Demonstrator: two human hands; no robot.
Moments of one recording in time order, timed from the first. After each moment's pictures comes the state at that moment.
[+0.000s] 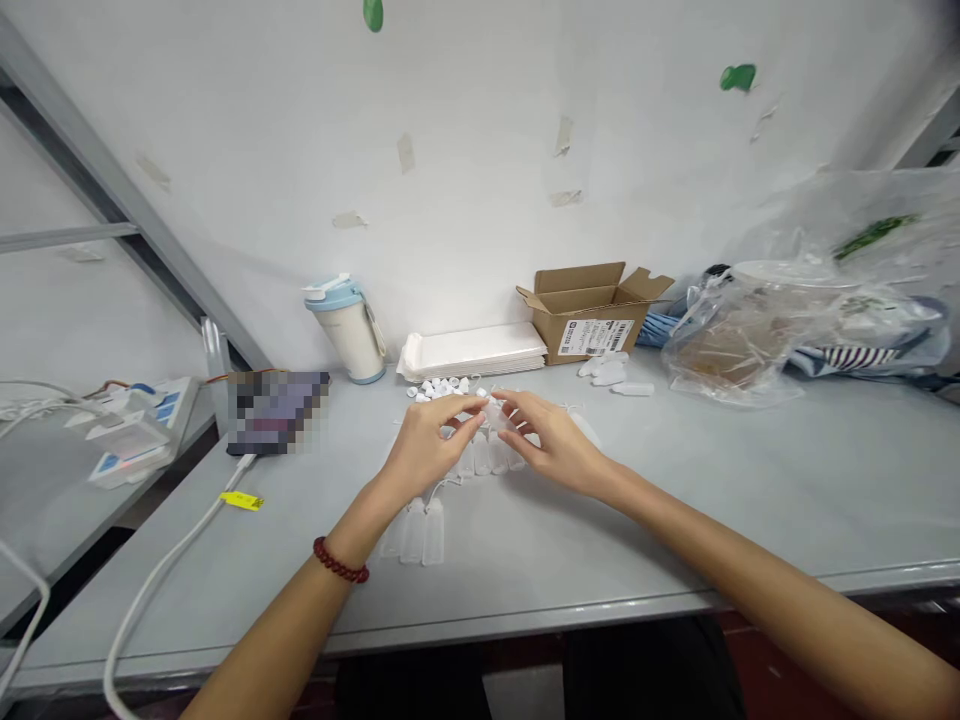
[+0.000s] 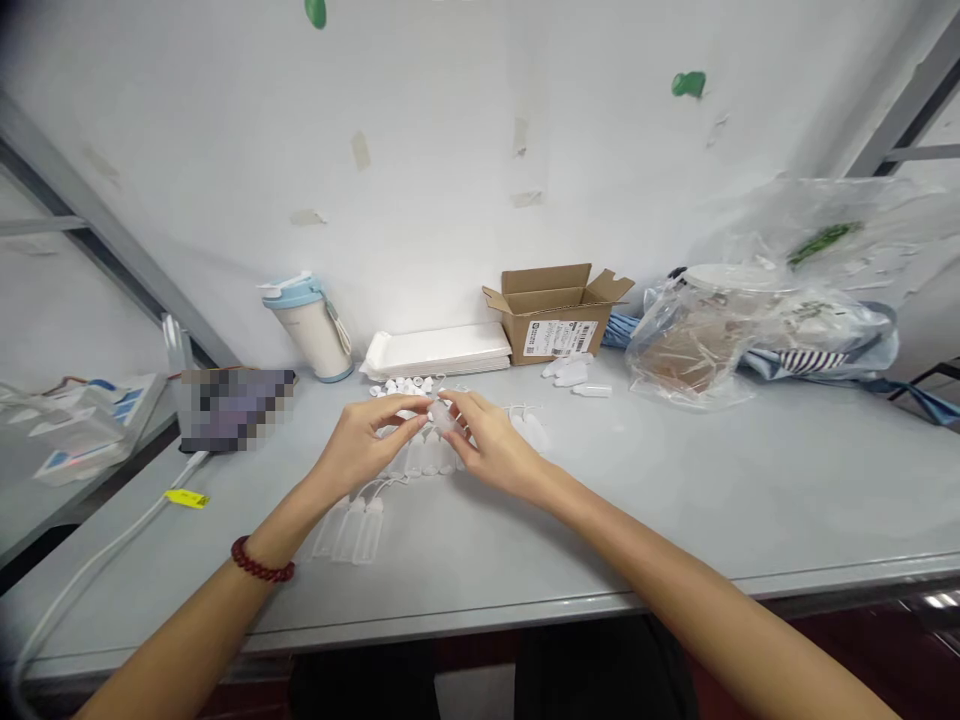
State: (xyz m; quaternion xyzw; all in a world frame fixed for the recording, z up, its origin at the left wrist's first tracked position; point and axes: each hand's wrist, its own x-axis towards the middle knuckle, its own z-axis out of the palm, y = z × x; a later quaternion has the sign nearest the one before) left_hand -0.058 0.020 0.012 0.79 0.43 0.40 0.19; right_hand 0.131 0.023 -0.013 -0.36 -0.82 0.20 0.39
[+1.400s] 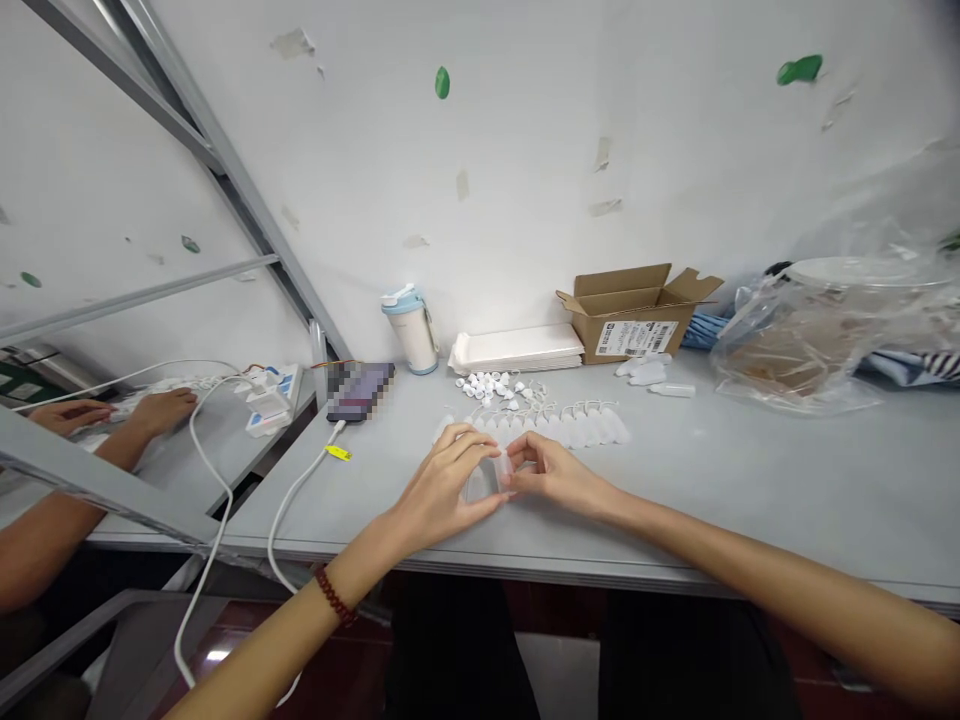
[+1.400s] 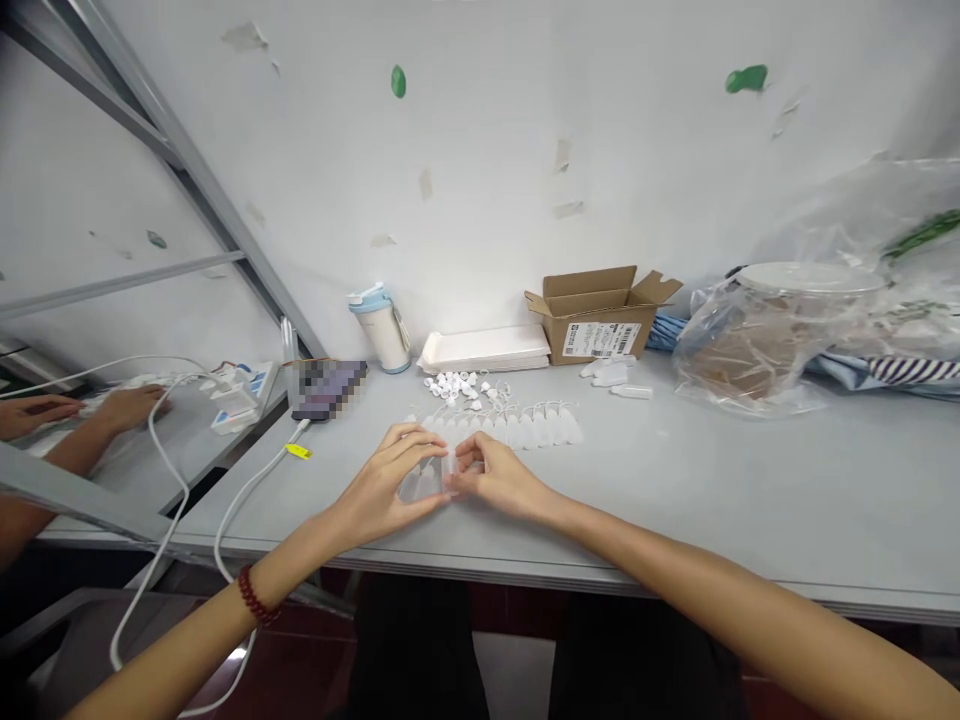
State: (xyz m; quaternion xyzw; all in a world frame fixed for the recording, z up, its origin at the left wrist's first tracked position) left_hand -0.088 -0.062 0.005 0.88 0.38 0.29 0.02; right_hand 0.101 -0.024 -0.019 -0.35 -0.63 0.62 0.30
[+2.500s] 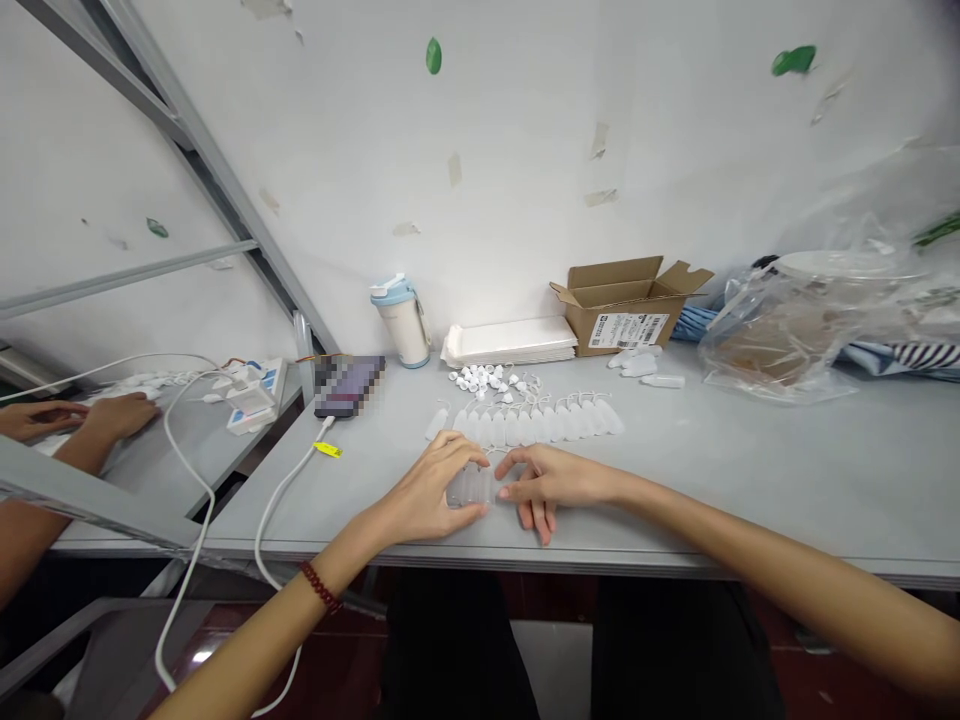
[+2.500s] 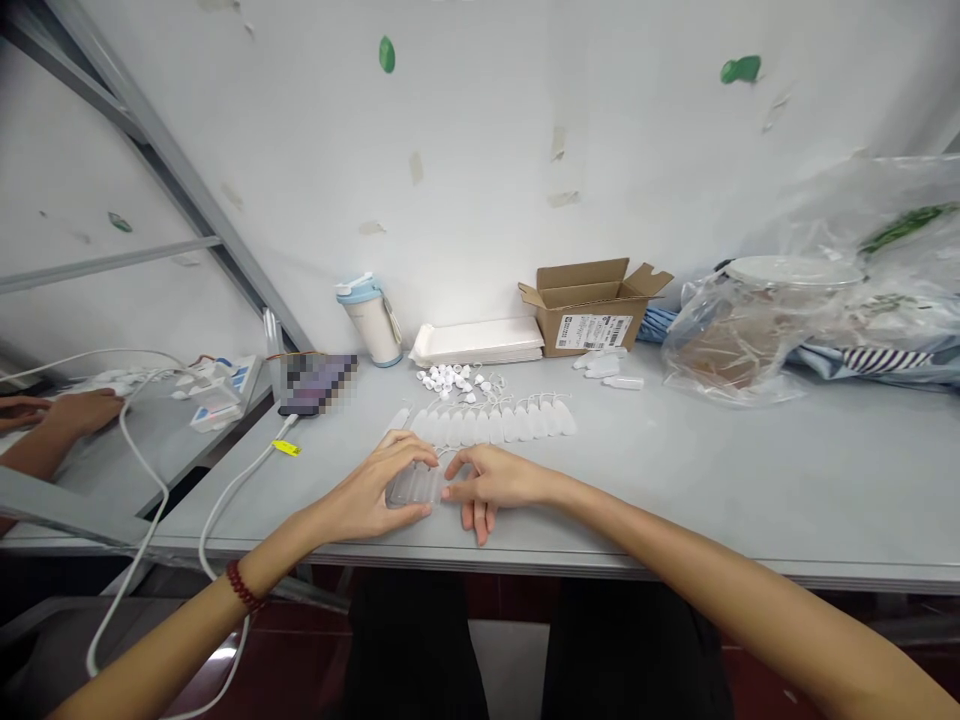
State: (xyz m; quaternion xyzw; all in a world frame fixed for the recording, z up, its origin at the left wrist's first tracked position) left_hand -0.107 -0.060 0.000 0.87 0.41 0.20 0.17; right_hand 0.109 -0.020 0.001 -0.31 -0.66 0.68 0.05
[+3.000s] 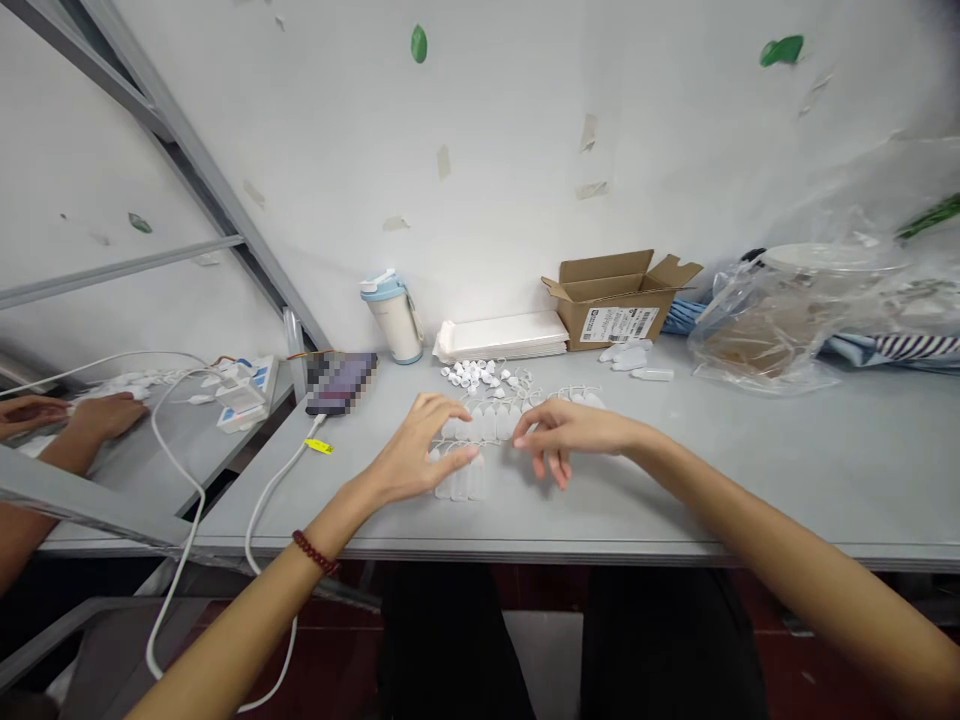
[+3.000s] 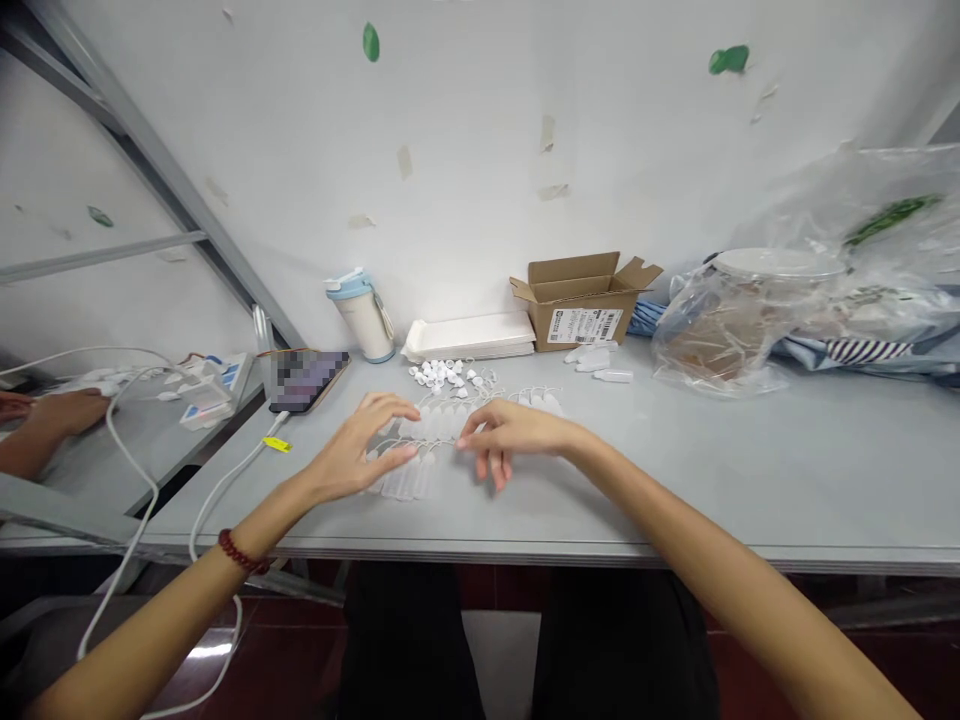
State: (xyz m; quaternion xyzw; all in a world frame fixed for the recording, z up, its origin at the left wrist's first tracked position) left_hand -0.103 -0.041 0.025 0.86 0.43 0.26 0.10; right_hand 0.141 0.006 0.025 -0.31 -0.71 0.62 0.08
